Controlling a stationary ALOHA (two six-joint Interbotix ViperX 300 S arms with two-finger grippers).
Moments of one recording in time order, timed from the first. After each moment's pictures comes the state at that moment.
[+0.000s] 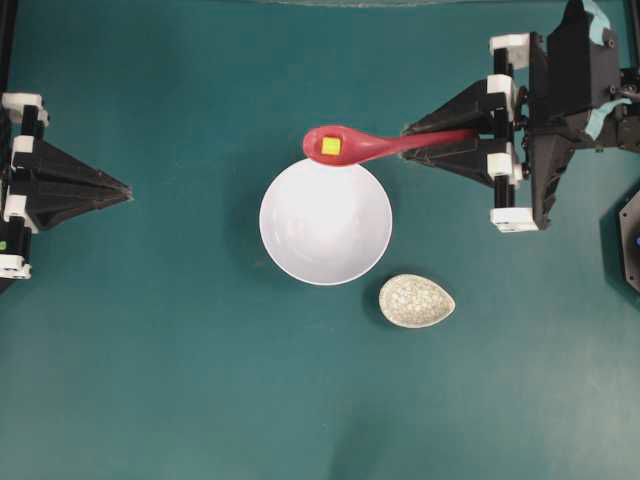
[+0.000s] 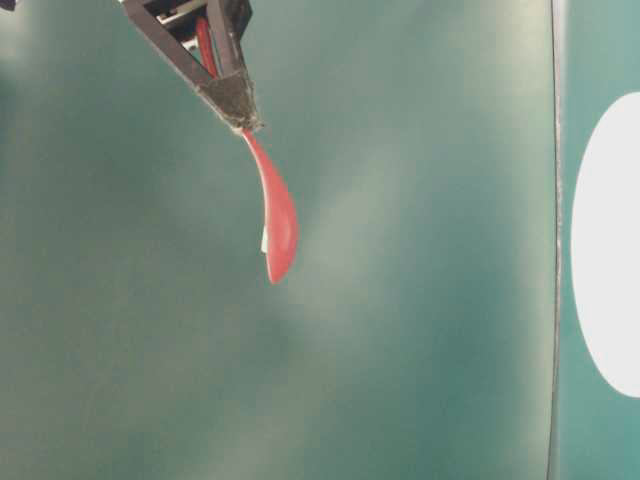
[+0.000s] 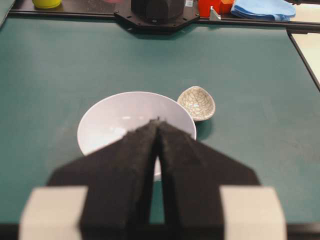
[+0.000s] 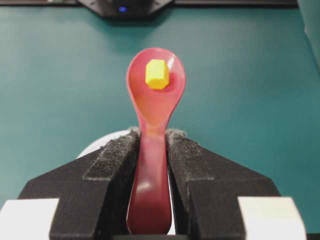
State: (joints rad) left arm 0.00 -0.96 1.17 0.01 -0.11 -0.03; right arm -0.13 -0.52 0.74 0.45 0.09 -0.48
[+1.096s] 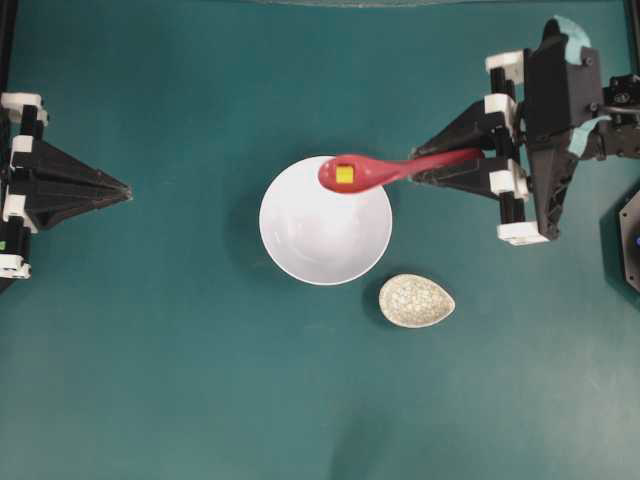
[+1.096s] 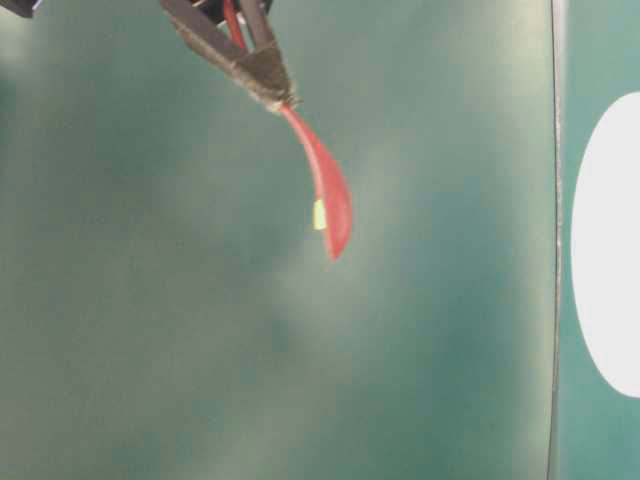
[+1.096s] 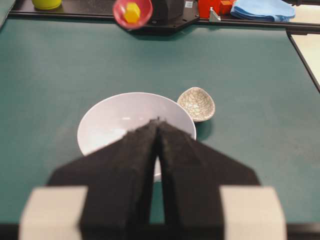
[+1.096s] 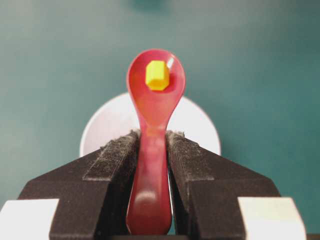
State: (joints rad) left arm 0.00 -0.96 1.17 0.01 -0.11 -0.03; right arm -0.13 -0.52 0.73 0.43 0.24 -0.49
